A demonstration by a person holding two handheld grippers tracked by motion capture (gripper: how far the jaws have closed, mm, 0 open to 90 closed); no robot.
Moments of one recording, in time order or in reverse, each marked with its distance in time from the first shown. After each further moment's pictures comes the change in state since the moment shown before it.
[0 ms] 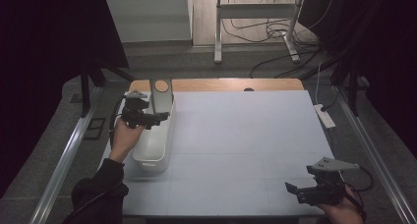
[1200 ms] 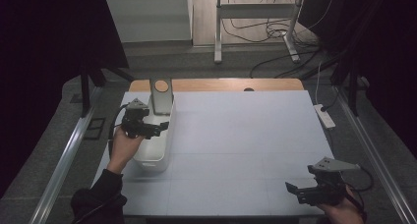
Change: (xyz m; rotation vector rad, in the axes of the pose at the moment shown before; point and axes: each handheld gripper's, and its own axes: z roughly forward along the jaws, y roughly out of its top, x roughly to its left) left arm -0.018 -0.019 -0.009 0.006 -0.005 0.043; right arm 0.000 0.000 -0.001 -0.009 -0.009 0.000
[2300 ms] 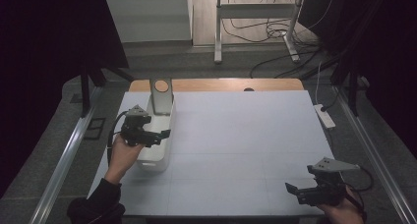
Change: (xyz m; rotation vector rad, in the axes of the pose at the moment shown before) left arm -0.021 -0.011 -0.015 0.010 -0.054 -0.008; right arm 0.000 0.000 0.000 -0.001 0.008 -0.010
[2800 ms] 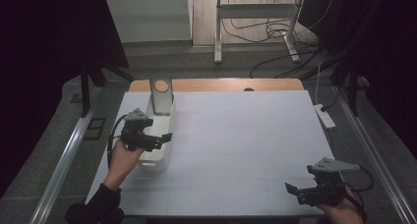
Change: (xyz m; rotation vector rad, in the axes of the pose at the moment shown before) left arm -0.012 -0.005 -0.006 -0.025 -0.037 0.006; right arm 0.000 0.000 0.000 0.003 0.004 -0.002
